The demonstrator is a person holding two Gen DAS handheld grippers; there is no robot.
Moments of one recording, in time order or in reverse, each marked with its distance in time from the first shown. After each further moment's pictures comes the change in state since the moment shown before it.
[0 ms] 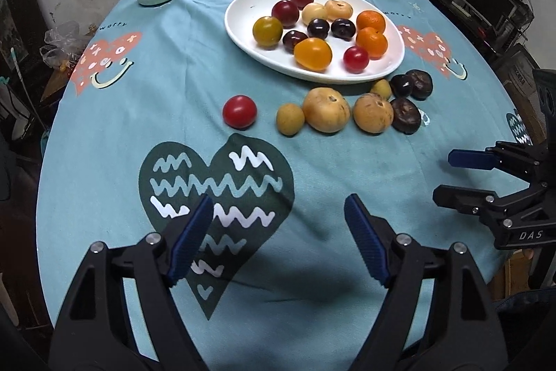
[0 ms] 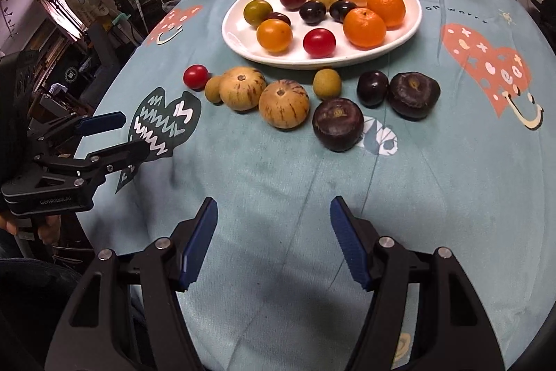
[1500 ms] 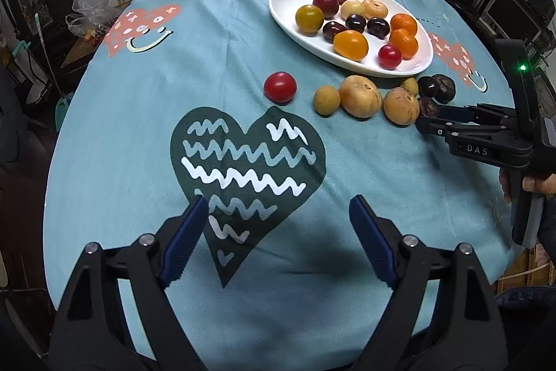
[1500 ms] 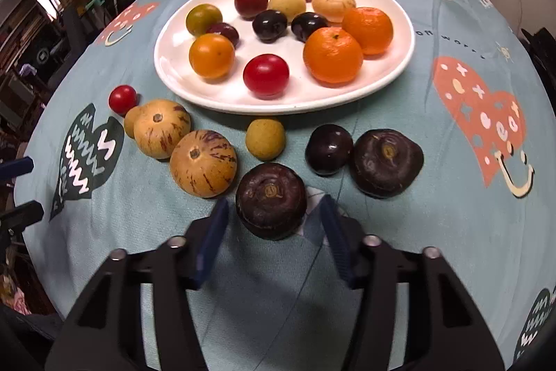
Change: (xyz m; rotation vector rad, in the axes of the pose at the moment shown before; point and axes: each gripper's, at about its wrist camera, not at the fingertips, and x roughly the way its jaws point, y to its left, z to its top) left arm -0.009 0.023 -0.016 -0.124 0.033 0.057; right arm 0.050 -0.031 0.055 -0.095 0.003 -0.172
